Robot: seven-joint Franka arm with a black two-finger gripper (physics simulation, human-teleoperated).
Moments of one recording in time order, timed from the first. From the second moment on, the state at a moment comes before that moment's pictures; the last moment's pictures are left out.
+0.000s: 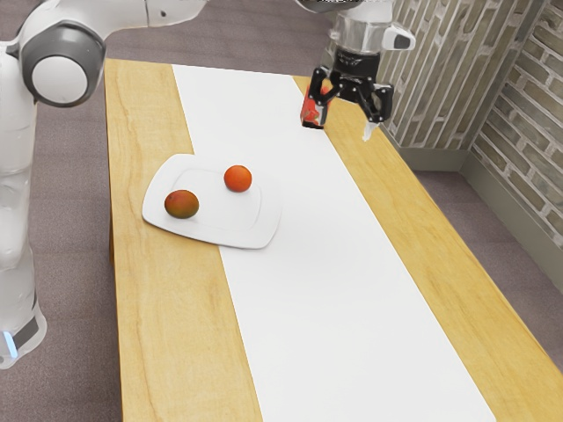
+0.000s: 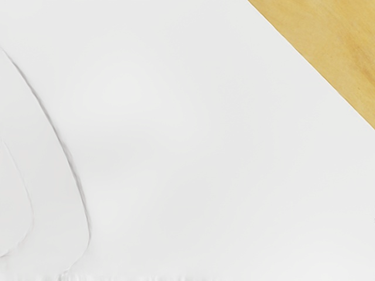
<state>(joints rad) 0.04 0.12 -0.05 -1.26 -0.12 1.46 -0.78</state>
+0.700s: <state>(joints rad) 0.05 -0.06 0.12 -1.61 -0.13 1.47 -0.84</state>
